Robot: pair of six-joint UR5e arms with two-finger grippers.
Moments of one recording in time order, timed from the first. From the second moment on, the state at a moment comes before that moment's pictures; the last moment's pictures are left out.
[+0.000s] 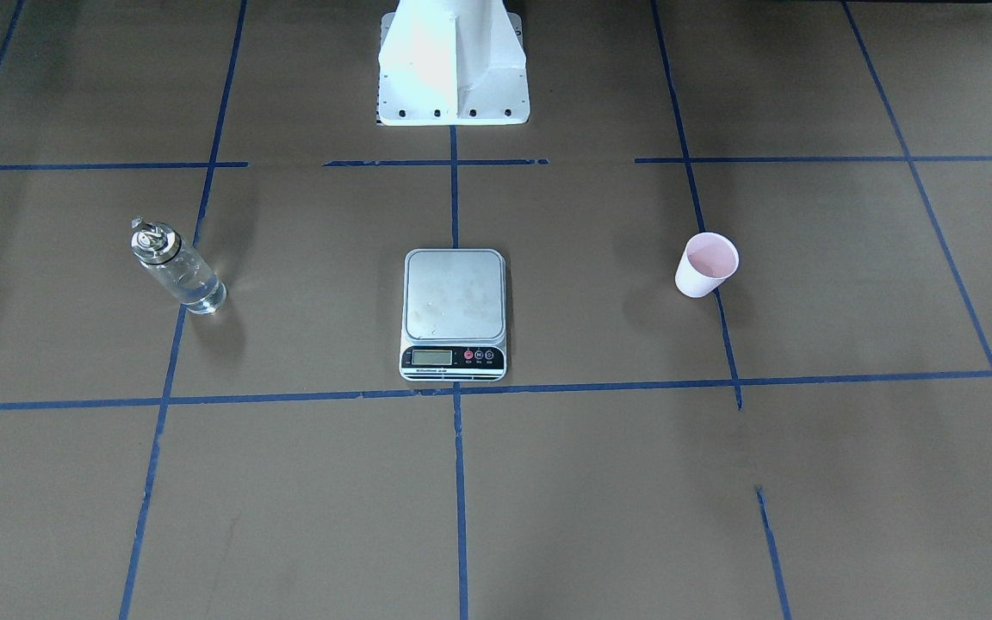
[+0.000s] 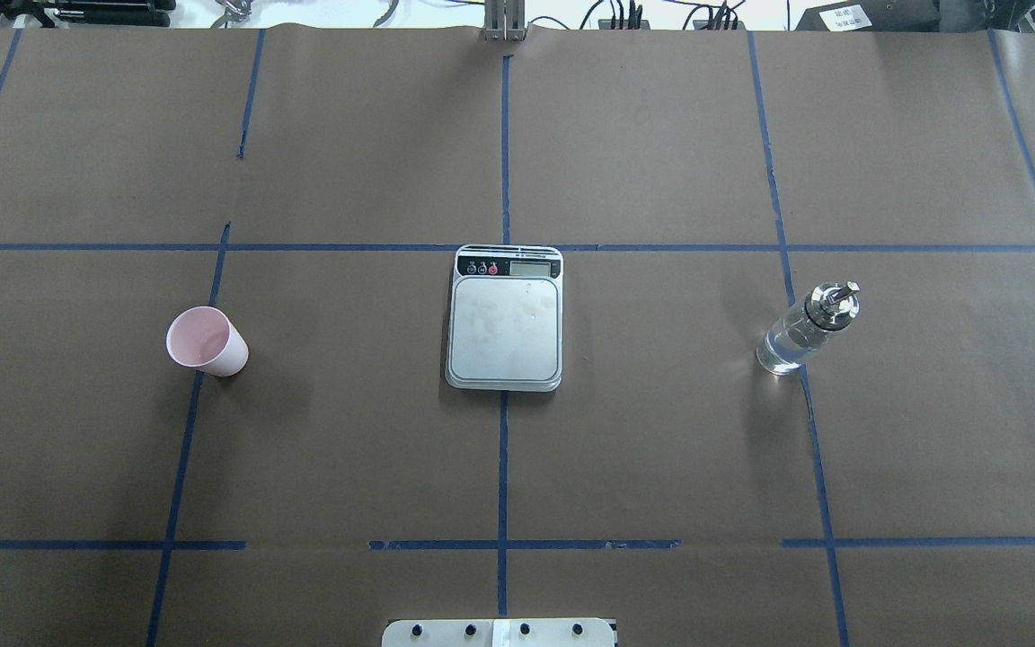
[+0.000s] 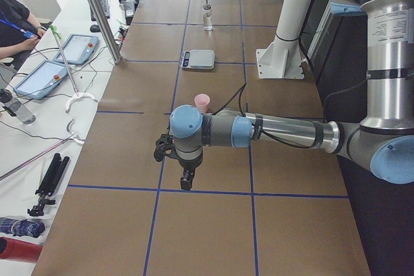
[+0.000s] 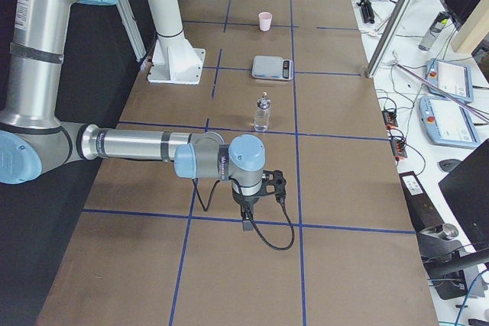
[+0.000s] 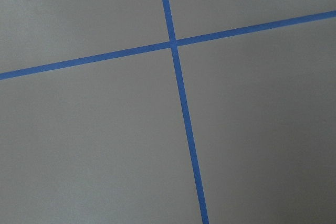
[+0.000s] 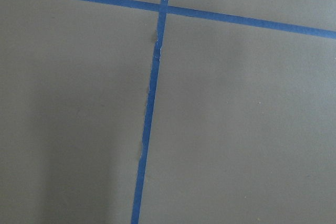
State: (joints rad) left arm -1.58 -1.46 -1.79 -1.49 -2.34 0.18; right arm 1.54 -1.80 1.79 -1.53 2.27 -0.08
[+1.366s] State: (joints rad) left arm -1.58 -1.48 -1.60 -2.01 -2.33 0.14; right arm 1.50 -1.66 1.78 -1.40 2.27 -0.06
